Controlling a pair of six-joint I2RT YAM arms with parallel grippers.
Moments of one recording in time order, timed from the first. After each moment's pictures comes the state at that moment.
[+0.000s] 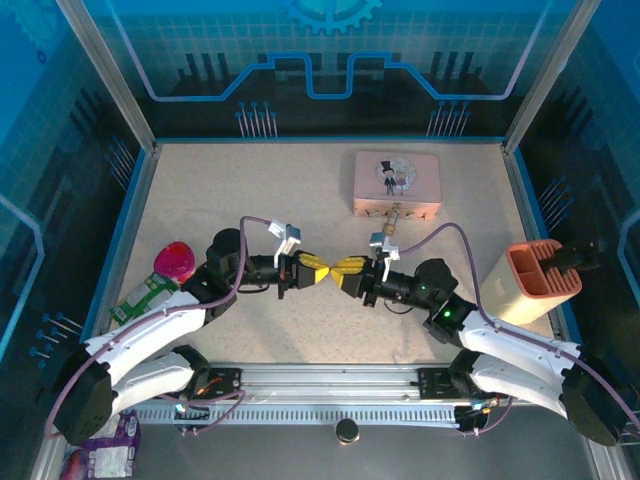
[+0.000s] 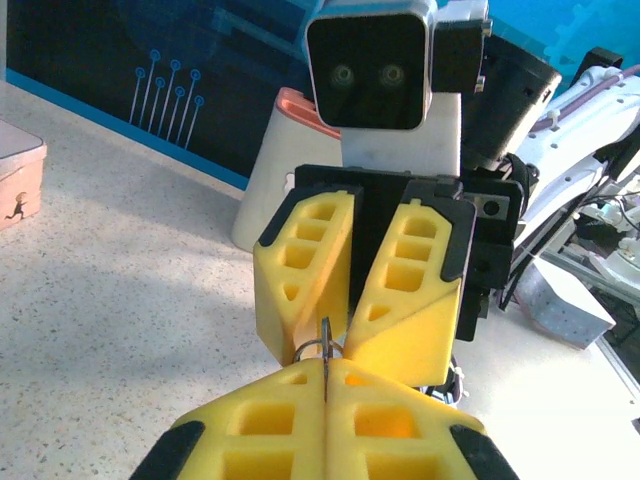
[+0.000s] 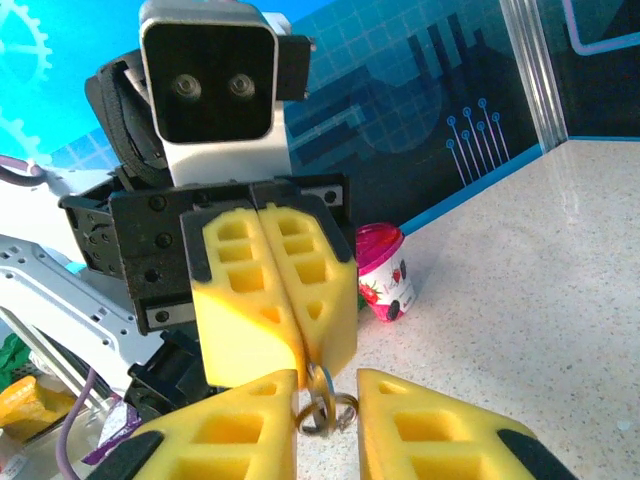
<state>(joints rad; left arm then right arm) -0.59 1.04 0.55 0.39 0.84 -0.34 0.78 0.94 0.37 0.63 -0.44 0.47</state>
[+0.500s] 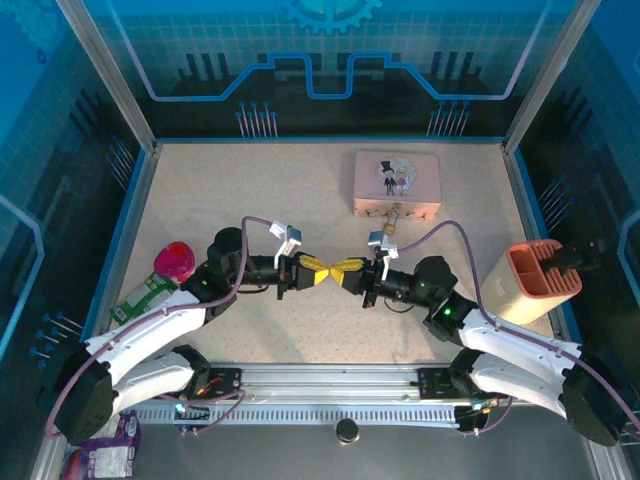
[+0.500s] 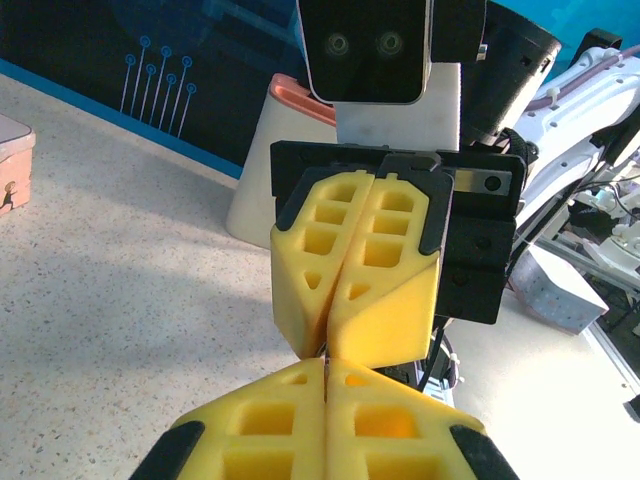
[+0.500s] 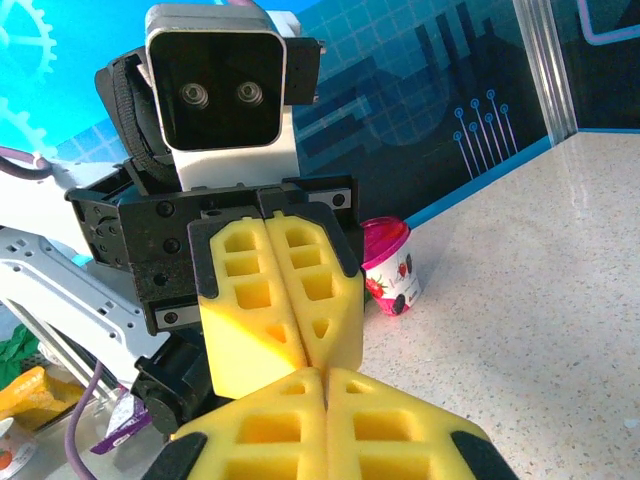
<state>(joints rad) -0.58 1.04 0.56 0.35 0.87 -0.31 0.78 0.94 0.39 0.59 -0.47 0.47</state>
